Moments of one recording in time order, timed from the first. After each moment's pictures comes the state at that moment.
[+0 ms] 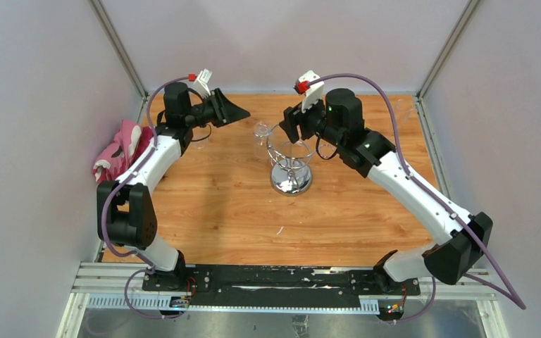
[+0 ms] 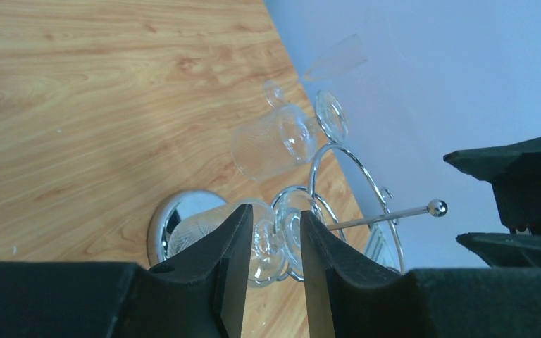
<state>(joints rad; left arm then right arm) -0.13 1.57 1.20 0.15 0.80 -0.70 0.67 1.38 1.43 -0.27 -0.07 -0.09</state>
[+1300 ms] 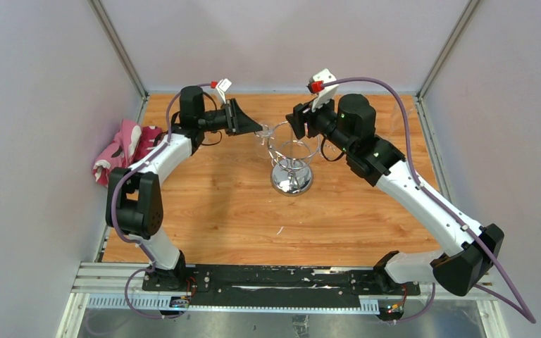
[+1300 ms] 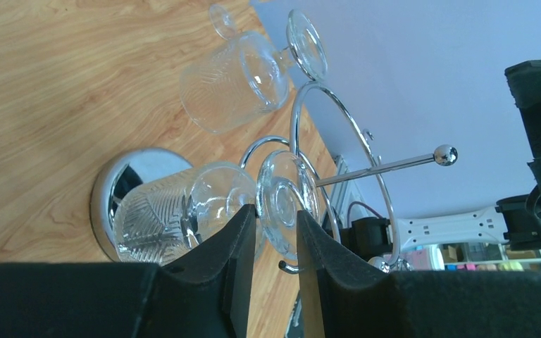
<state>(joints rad) -0.19 1.68 1.21 0.17 1.03 -0.69 0.67 1.28 1.34 -0.15 0.01 -0.07</state>
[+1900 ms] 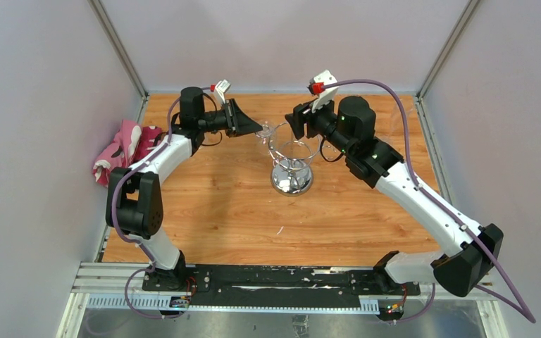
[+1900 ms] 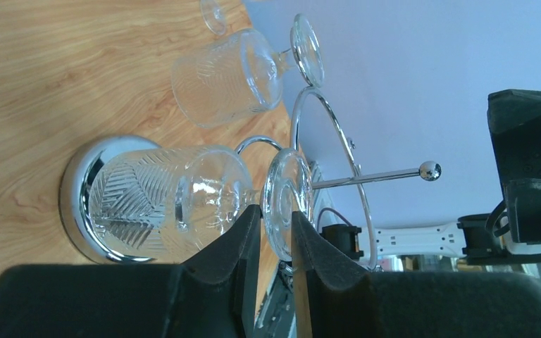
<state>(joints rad) -0.19 1.68 1.20 0.19 1.02 -0.81 0.67 1.27 1.31 -0.10 0.01 -0.06</state>
